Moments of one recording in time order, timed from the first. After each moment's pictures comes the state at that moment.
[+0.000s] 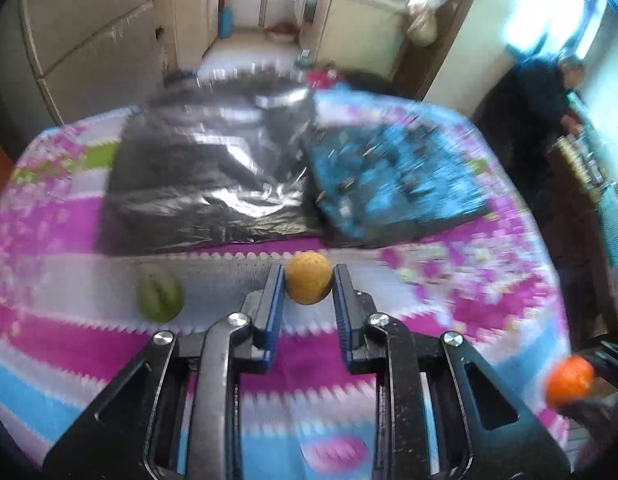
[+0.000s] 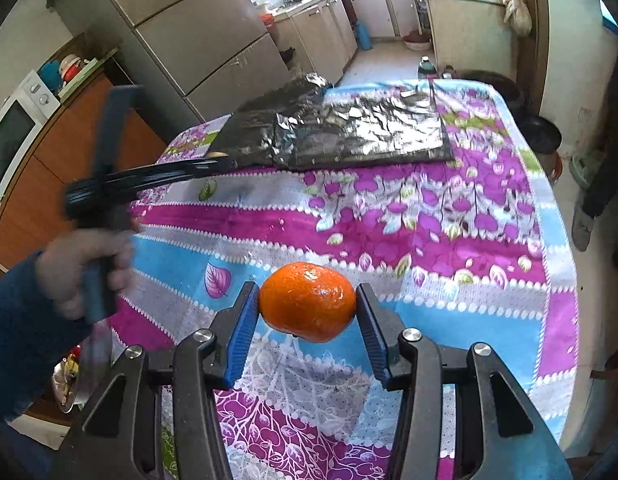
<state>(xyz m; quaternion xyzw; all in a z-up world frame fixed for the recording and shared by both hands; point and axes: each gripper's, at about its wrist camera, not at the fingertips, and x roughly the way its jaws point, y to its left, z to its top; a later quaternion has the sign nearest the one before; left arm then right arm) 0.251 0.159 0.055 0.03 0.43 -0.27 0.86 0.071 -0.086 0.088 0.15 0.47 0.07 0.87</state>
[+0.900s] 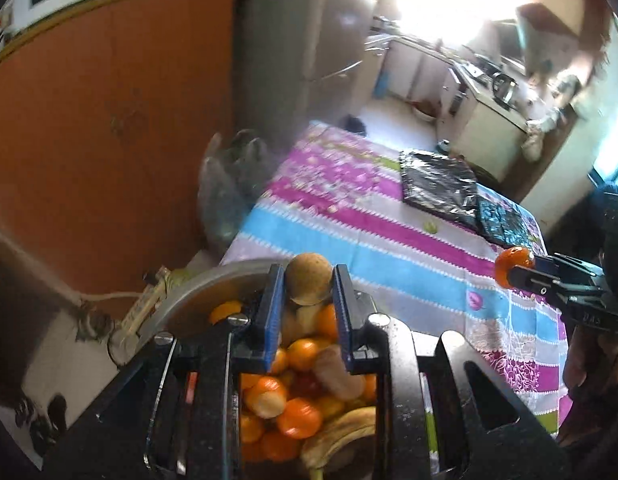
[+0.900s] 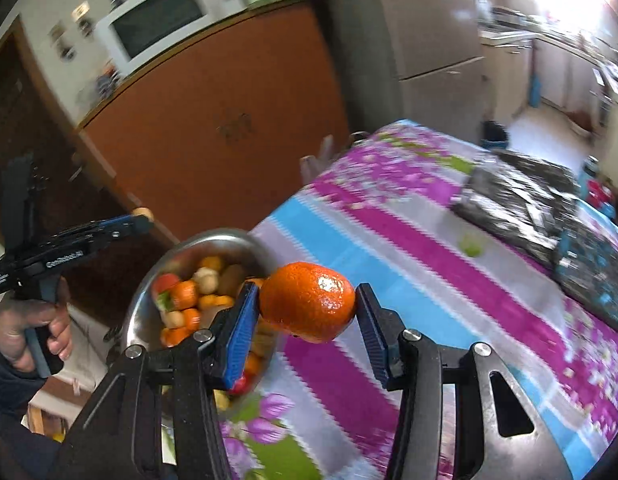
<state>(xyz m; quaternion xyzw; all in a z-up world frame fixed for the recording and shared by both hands) 0.079 0.468 0.117 -0.10 0.40 -0.03 0.91 0.108 0.207 0.166 0.01 0.44 0.33 0.84</state>
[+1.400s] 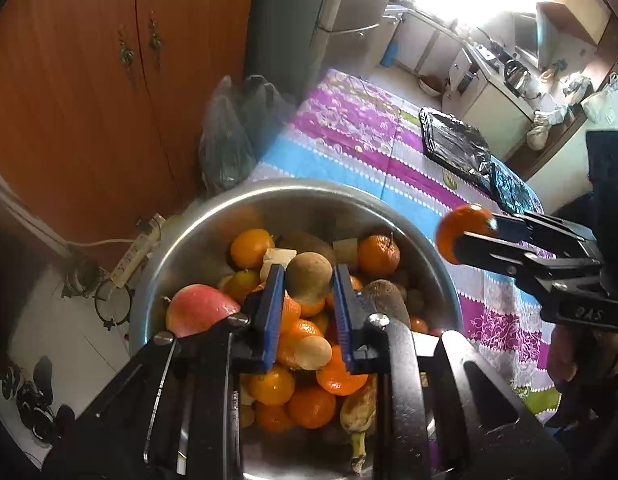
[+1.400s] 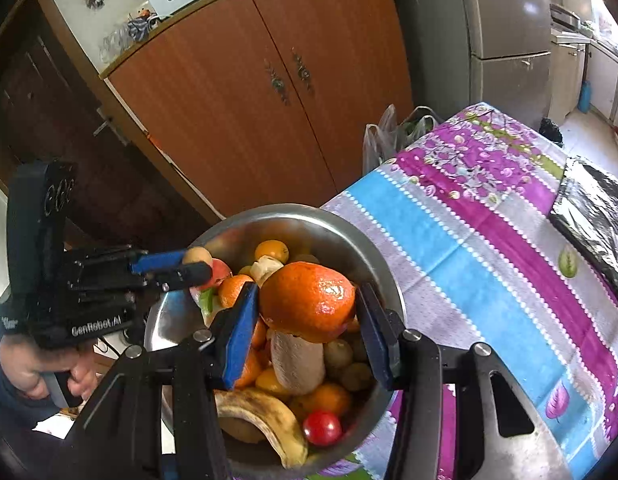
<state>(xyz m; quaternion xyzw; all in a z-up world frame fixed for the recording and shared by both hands) 0.062 0.500 0.070 -0.12 0.45 -0.06 0.88 0.113 0.320 0.129 -0.03 0.47 0.39 0.79</state>
